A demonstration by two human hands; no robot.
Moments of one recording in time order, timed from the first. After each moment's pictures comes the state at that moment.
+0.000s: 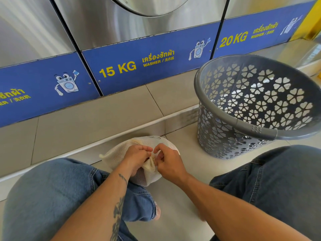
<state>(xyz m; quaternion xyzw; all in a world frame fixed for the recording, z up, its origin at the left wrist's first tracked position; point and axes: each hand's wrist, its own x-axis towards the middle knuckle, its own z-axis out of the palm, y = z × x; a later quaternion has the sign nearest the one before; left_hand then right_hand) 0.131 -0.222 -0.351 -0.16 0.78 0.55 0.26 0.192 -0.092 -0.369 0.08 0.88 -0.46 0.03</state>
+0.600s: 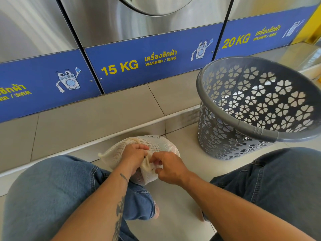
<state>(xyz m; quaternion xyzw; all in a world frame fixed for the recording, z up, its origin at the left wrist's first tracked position) 0.129 -0.232 -0.364 -0.17 0.80 0.55 0.20 0.195 -0.085 -0.365 -0.05 0.93 -0.34 0.12</state>
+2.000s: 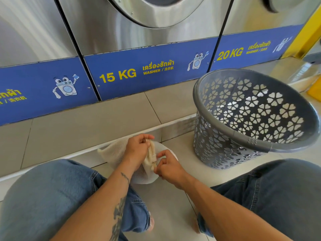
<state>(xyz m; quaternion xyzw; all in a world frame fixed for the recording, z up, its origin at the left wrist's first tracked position) 0.112 -0.202 -0.325 -0.05 0.79 0.59 0.12 0.184 -0.076 -0.356 0.18 0.74 -0.61 0.20</state>
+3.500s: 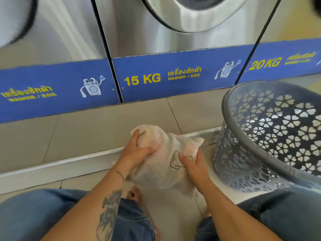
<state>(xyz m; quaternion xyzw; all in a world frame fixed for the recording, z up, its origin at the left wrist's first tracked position) 0.073 -0.269 -0.325 -0.11 0.83 0.51 0.18 0.139 -0.056 -0.367 0.24 0.74 -0.62 0.04</state>
